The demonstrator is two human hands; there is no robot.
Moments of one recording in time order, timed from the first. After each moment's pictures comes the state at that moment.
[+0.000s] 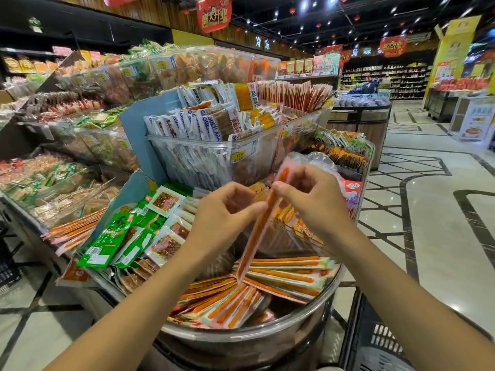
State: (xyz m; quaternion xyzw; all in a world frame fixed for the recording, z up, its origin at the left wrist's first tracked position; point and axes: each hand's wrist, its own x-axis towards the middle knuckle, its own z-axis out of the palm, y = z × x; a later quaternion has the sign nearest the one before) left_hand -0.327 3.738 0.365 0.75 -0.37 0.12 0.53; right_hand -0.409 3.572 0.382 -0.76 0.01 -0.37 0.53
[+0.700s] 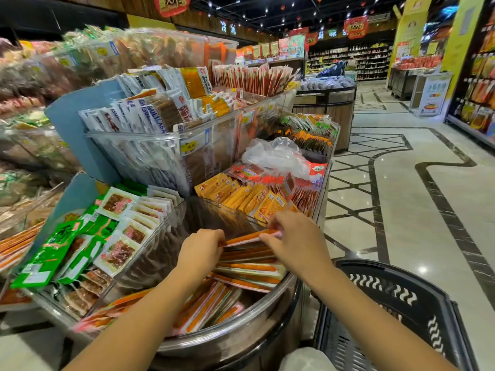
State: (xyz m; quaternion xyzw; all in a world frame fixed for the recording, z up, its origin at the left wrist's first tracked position) left_hand -0.267 3.682 0.244 0.92 -0.37 0.11 0.09; right_hand -0.430 3.522 0.284 -0.93 0.15 -0.27 0.20
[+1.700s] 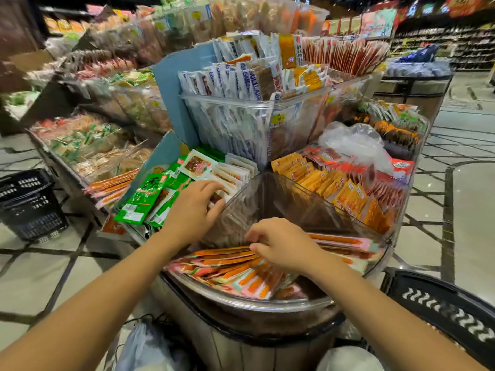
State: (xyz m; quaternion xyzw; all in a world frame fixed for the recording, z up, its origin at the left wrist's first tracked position) left_hand -0.223 3.835 0.277 0.88 -0.36 0.23 0.21; right_hand -0.353 3.640 0.280 -0.98 -0.09 -0.04 0.18
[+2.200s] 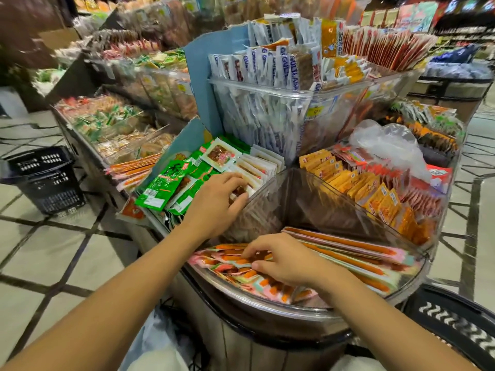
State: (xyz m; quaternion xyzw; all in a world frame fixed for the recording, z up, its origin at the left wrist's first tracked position) left_hand -0.221 3.837 0.267 0.88 -0.33 0.21 0.26; right_hand -0.338 3.665 0.256 -0.96 -0.18 0.05 0.22
